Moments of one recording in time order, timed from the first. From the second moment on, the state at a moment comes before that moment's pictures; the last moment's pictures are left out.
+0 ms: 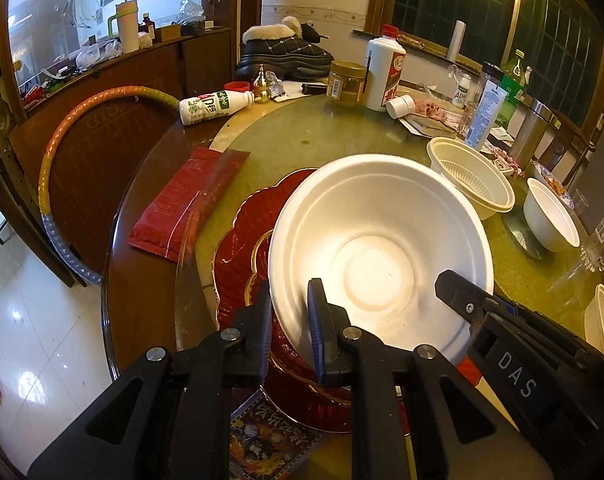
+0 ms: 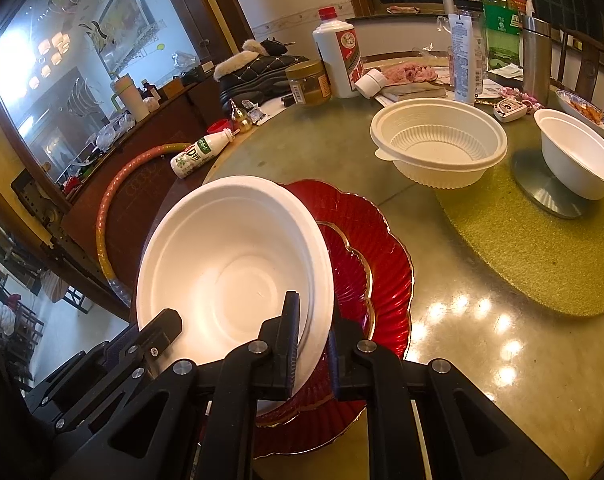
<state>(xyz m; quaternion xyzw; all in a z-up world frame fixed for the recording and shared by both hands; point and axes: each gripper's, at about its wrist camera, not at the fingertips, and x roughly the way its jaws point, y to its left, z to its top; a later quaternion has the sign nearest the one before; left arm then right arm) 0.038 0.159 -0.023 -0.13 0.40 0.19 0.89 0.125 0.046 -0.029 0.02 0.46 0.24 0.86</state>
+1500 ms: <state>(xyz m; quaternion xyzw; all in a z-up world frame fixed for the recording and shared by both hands) 0.211 0.119 0.023 -0.21 0.46 0.08 0.86 0.236 -0.124 -0.015 0.27 0.47 0.20 0.82</state>
